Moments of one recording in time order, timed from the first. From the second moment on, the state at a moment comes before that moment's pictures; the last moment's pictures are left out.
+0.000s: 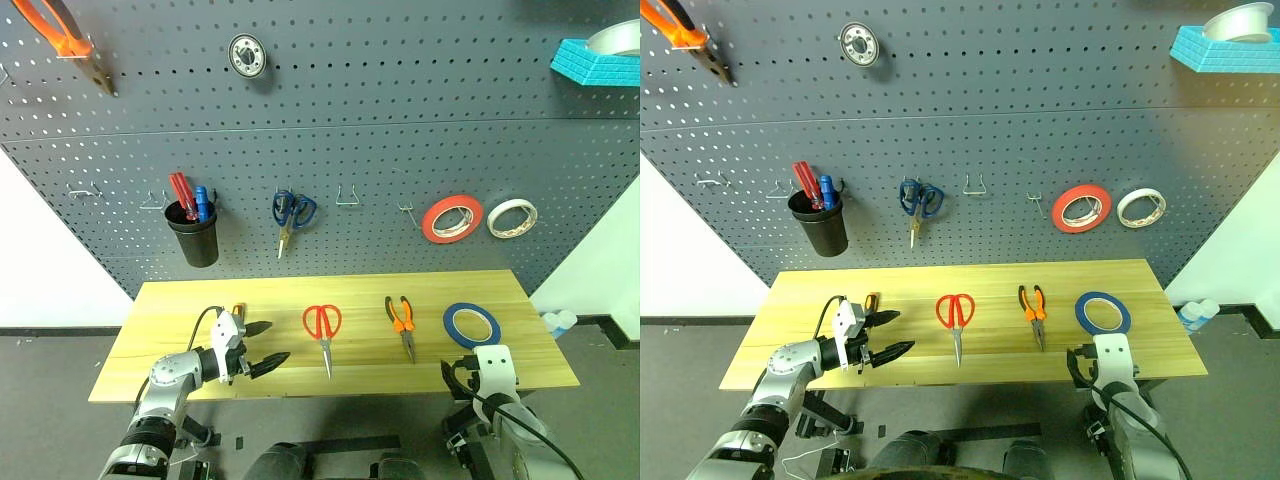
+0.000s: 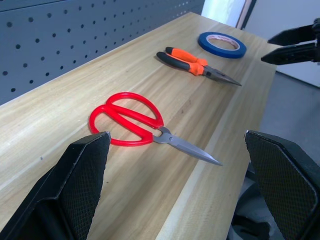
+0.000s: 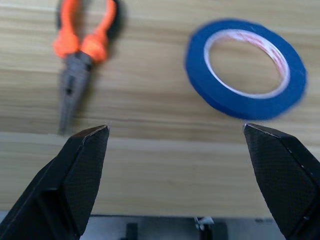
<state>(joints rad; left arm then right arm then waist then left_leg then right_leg) -0.17 0.35 -0.01 0.72 -0.23 -0.32 -1.16 0.24 -0.30 -0.15 0.13 0.10 0.22 0.20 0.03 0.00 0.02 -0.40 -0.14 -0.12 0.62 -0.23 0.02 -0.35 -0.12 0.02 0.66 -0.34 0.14</state>
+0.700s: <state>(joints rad) -0.24 0.45 -0.10 0.22 -0.23 -0.05 -1.21 0.22 -0.30 -0.12 0.01 0.08 0.36 0.21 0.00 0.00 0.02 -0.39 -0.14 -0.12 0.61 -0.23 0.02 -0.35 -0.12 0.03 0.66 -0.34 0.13</state>
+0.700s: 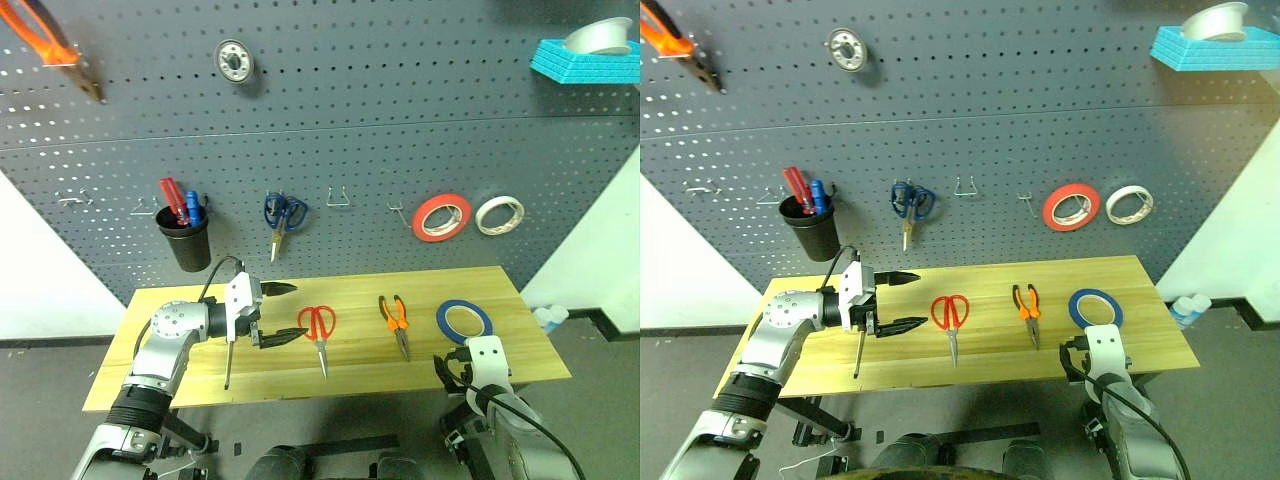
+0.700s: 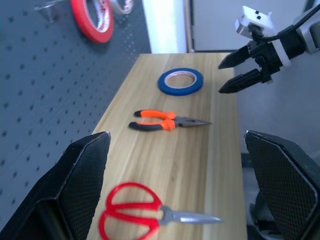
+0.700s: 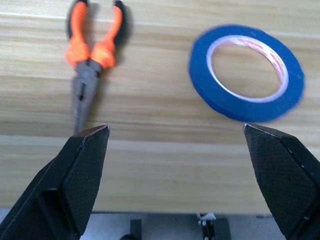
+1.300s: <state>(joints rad) -0.17 0.51 -0.11 0.09 -0.26 0.08 -1.21 -0.01 -0.37 -0.14 0.05 0.08 0.44 0.22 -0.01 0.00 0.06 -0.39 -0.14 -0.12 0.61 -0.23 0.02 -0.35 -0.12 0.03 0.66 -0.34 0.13</state>
